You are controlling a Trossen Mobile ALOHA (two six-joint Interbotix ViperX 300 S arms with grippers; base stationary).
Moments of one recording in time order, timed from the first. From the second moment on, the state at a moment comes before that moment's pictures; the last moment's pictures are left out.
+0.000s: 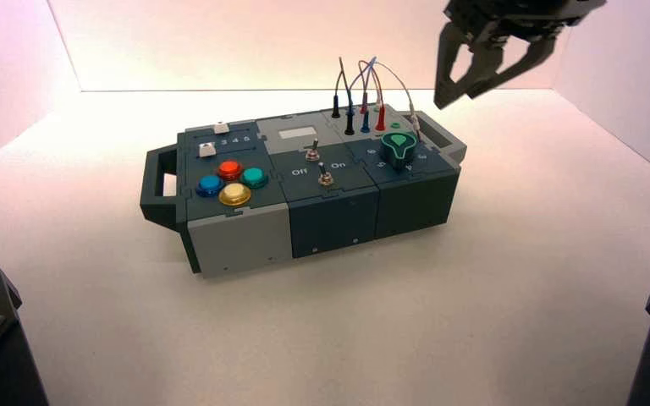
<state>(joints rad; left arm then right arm) -0.05 -1.25 1.12 -0.18 0.31 0.05 0.57 -0.42 0.92 0.02 0.61 -0.02</state>
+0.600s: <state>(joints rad) -0.05 -1.25 1.12 -0.19 0.31 0.05 0.57 -0.15 0.75 -0.02 0.58 -0.02</state>
